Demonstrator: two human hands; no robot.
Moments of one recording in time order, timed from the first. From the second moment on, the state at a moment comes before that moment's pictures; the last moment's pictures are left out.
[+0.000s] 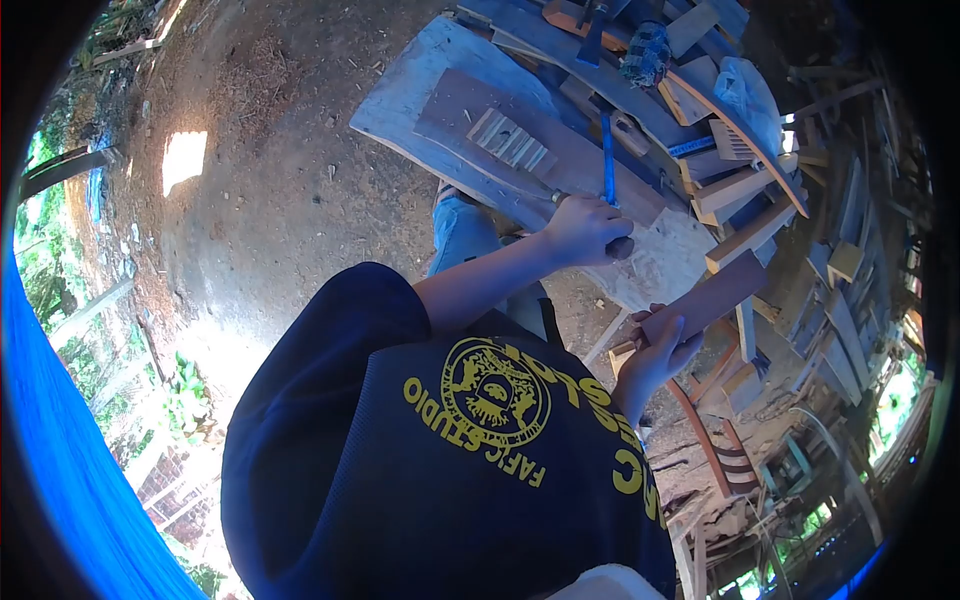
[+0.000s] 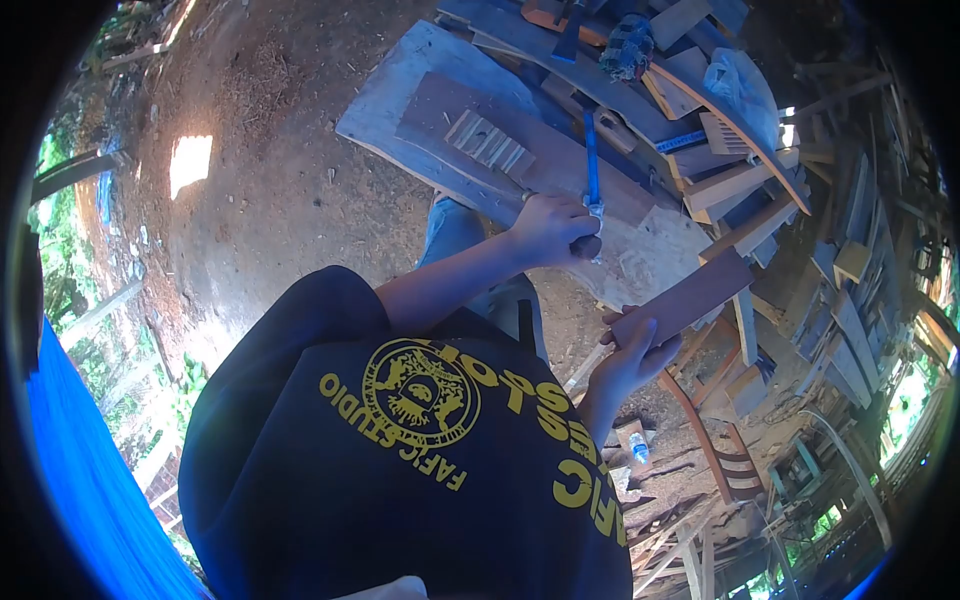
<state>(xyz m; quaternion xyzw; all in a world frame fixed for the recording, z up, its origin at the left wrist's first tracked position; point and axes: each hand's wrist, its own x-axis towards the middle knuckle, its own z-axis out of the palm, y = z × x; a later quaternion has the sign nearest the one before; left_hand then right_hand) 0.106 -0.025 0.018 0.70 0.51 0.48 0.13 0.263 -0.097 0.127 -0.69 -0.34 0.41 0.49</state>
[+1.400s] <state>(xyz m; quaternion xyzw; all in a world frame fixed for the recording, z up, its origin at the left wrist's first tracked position) 0.131 -0.030 -0.043 0.77 0.51 0.36 0.11 0.270 -0.153 0.029 -0.74 -0.41 0.47 0.27</state>
